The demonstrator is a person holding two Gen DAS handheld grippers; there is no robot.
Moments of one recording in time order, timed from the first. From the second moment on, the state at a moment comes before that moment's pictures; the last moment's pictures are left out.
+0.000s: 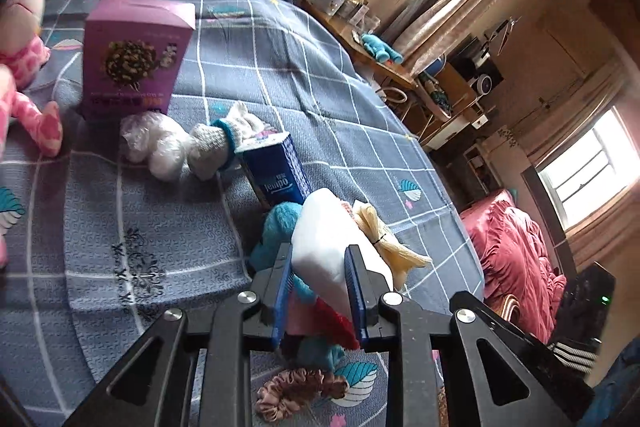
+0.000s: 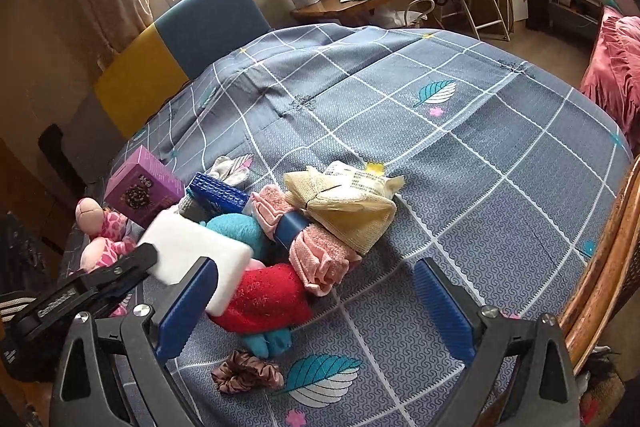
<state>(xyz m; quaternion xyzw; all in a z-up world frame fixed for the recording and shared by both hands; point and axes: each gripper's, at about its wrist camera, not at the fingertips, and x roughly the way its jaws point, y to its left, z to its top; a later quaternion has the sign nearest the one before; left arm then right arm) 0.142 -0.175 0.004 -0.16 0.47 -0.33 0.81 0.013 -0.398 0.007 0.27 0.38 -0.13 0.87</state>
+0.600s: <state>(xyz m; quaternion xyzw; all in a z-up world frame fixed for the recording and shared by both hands) 0.060 0.017 0.015 -0.11 0.44 -0.23 0.86 0.116 -0.267 0.027 0.11 0.41 0.07 0.90</state>
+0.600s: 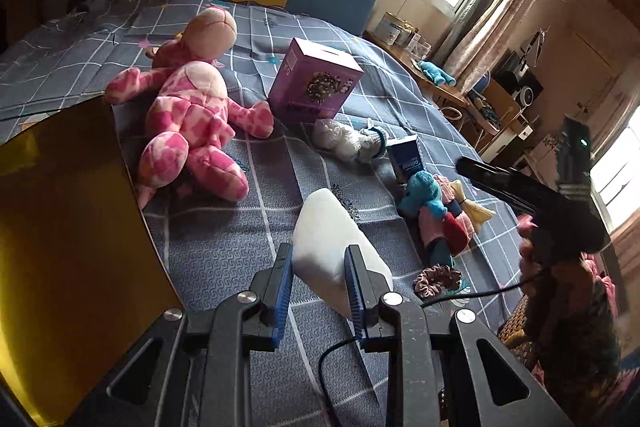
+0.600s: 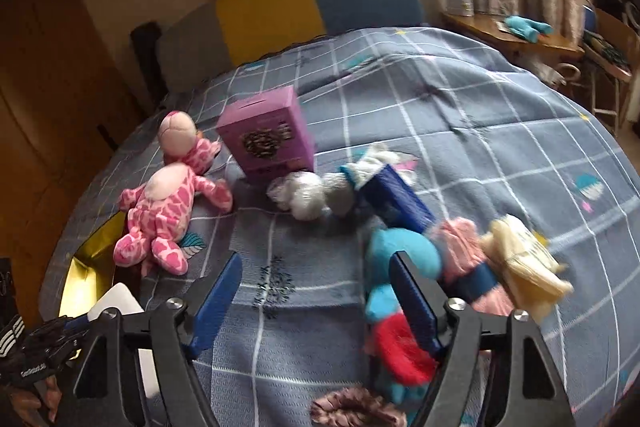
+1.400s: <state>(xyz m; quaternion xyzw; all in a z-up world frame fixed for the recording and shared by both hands) 0.048 0.045 0.013 -0.15 0.41 -0.24 0.87 0.235 -0.197 -0.048 -0.11 0.49 0.08 0.86</state>
